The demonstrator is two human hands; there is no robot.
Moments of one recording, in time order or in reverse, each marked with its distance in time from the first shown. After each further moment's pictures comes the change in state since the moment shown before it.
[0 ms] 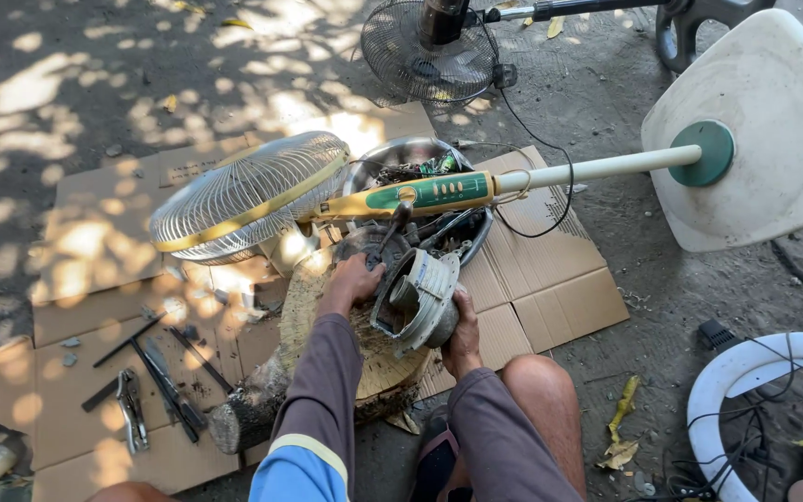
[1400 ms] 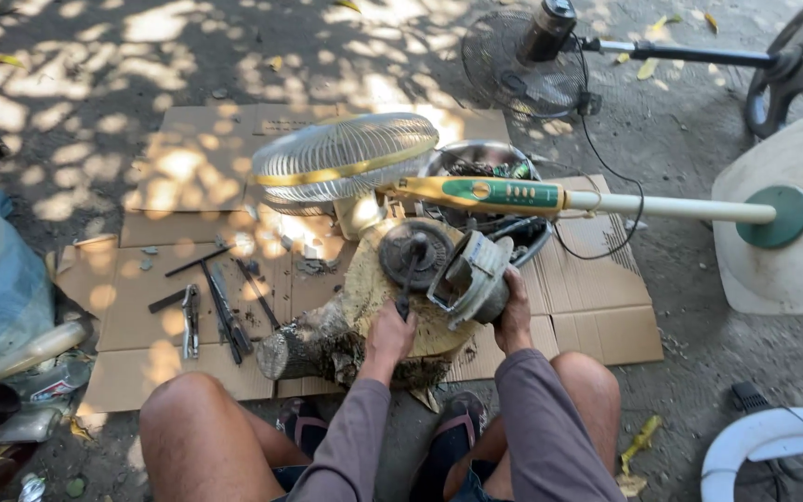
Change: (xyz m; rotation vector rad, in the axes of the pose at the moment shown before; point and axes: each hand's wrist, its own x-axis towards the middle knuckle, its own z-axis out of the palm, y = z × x) left_hand -0.126 -0.082 0.101 -0.458 0.451 -0.055; right_hand -0.006 -0.023 0.013 -0.252 -0.138 0.031
